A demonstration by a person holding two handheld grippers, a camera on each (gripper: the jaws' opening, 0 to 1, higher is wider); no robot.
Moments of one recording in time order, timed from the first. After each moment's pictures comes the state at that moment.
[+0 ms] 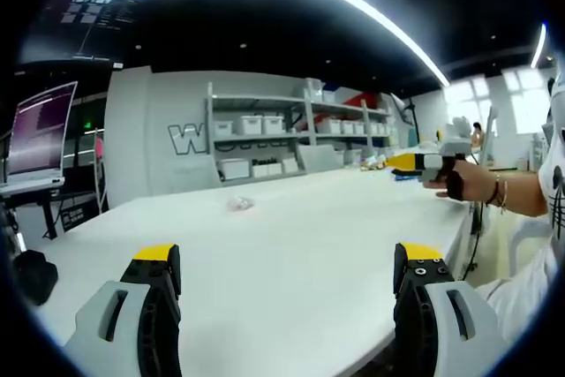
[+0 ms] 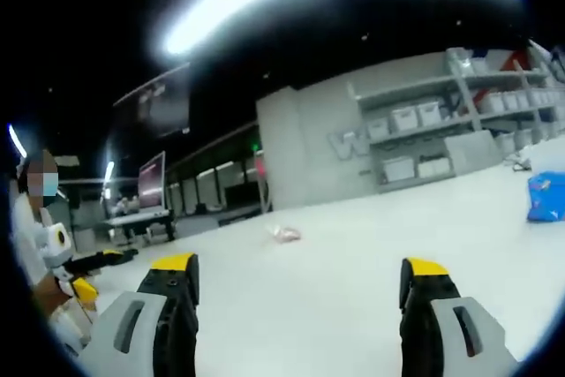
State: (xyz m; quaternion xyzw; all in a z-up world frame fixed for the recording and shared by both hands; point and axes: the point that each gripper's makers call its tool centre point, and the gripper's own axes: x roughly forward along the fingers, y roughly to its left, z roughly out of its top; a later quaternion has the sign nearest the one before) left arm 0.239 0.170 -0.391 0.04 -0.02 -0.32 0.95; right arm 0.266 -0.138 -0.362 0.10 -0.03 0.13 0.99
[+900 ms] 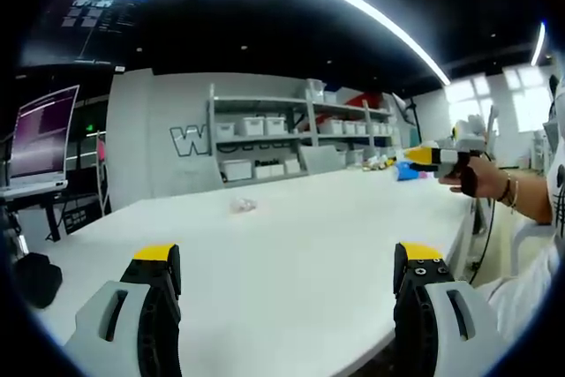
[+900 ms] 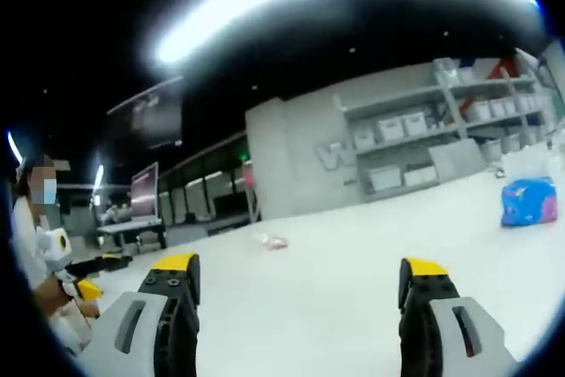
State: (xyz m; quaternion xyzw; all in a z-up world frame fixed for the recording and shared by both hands) left arm 0.237 0.173 -0.390 0.05 -0.02 -0.31 0.95; right arm 0.241 -0.158 -0.359 0.11 -0.05 0.11 0.99
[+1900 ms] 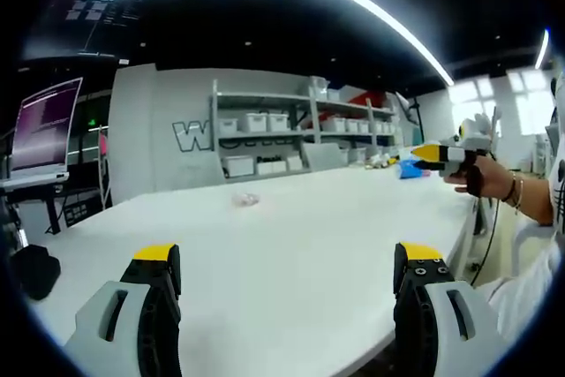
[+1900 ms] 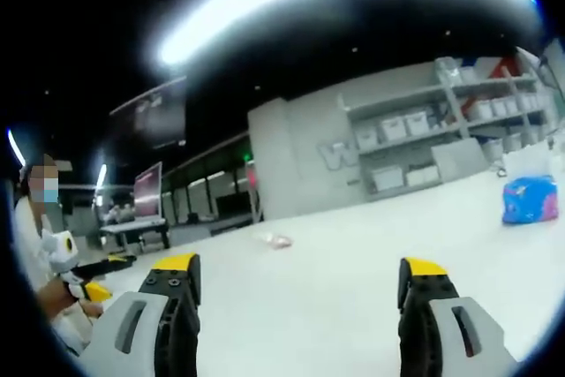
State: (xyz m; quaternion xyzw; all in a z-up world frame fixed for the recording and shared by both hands) left arm 0.242 0.177 -0.397 0.04 -0.01 -0.31 0.95; right arm 0.237 -0.153 -0.357 0.11 -0.05 0.11 0.99
